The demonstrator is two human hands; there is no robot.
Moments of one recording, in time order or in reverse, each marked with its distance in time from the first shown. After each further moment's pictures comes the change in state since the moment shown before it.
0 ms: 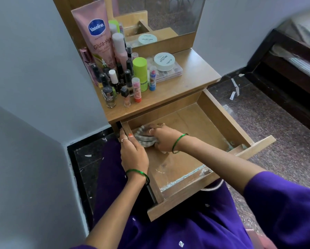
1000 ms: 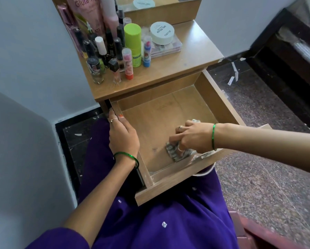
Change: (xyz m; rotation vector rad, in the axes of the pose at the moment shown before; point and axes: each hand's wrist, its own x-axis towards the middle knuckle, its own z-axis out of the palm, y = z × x) left_hand 0.001 -0.003 0.005 0.112 0.016 0.042; right_hand -0.084 0.046 -0.018 -0.738 -0.421 -0.419
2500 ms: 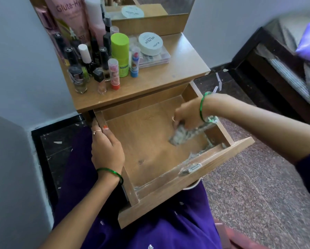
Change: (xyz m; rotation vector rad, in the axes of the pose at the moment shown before) left_hand 0.000 0.002 -0.001 -0.039 0.008 -0.010; right_hand -0.018 0.062 -0.062 0.387 -0.219 0.327
